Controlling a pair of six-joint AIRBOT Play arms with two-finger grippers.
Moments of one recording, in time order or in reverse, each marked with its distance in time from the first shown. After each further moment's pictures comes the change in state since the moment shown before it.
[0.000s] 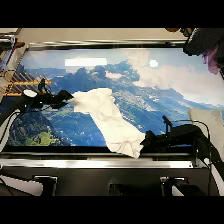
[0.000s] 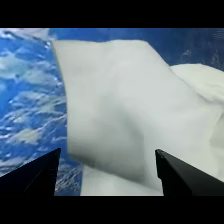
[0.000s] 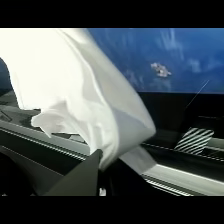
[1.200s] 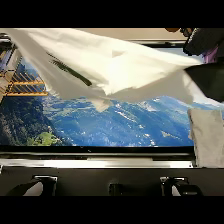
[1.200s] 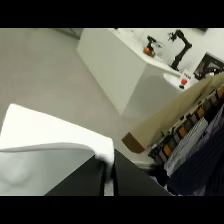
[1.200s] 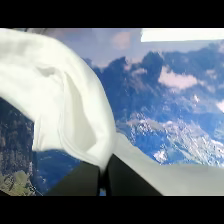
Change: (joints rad) left arm 0.109 0.613 0.796 0.101 -0.153 -0.171; right arm 0.000 0.309 1.009 -0.145 -0.060 -0.017
